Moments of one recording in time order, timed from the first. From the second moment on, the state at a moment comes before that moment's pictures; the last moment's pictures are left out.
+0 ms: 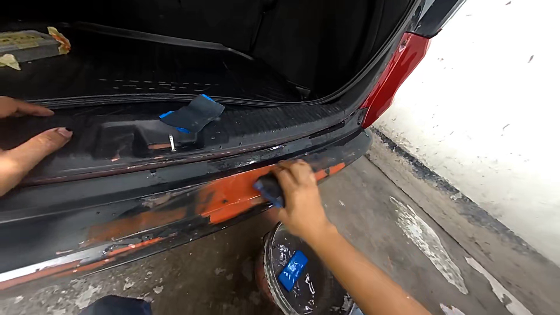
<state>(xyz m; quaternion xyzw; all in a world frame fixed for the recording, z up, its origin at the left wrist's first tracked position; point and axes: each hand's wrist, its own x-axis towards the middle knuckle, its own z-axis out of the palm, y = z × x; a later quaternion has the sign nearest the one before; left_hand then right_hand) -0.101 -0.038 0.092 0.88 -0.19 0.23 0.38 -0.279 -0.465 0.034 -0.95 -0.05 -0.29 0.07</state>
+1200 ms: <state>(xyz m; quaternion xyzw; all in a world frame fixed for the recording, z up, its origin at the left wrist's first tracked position) -0.105 -0.028 0.125 0.97 -0.12 0.20 0.12 -0.258 -0.457 0.050 -0.94 -0.13 -0.31 0.08</state>
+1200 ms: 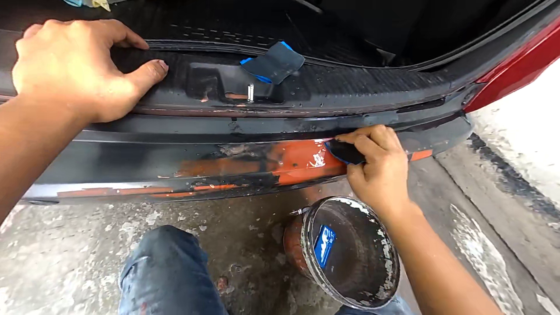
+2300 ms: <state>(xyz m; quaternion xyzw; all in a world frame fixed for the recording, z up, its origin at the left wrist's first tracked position) -0.091 -0.021 0.101 0.92 -0.23 0.21 0.25 -0.262 -0.382 0.044 -0.94 -0.15 -0.27 0.09</state>
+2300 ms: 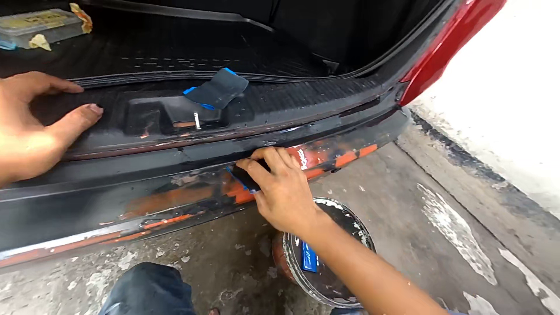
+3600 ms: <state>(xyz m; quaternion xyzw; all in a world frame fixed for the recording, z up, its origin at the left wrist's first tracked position) -0.106 -0.028 0.123 0.97 -0.13 0.21 0.10 -0.259 -0.342 0.036 -0.94 -0.17 -0.29 0.10</state>
